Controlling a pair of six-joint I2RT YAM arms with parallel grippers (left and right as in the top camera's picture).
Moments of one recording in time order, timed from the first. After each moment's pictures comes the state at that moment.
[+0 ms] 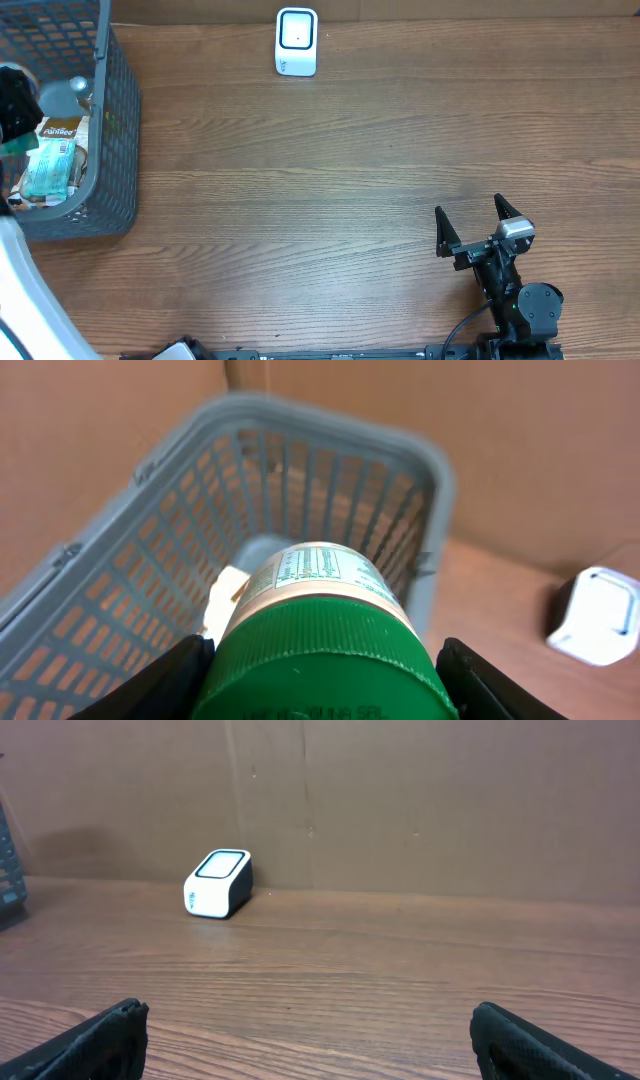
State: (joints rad) left arm 0.54 1.36 1.80 -0.95 0.14 -0.02; right arm 0.03 0.01 0.02 -0.02 -0.19 0.04
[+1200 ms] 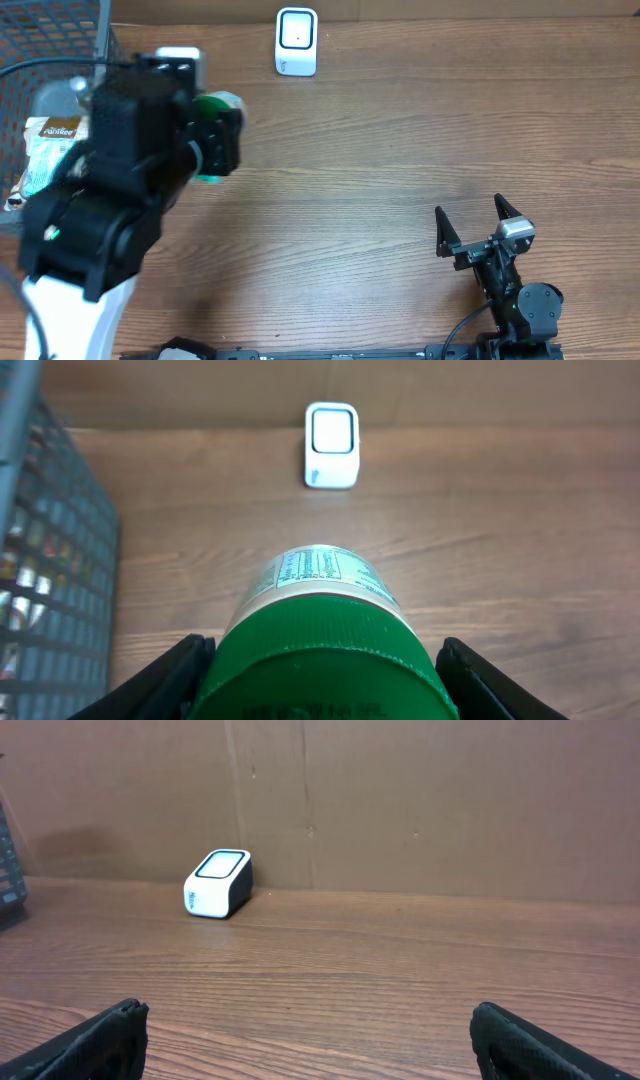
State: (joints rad) left arm -0.34 1.27 1.80 -1.21 -0.11 -0.25; right arm 0.03 0.01 0.02 -0.02 -0.19 0.04
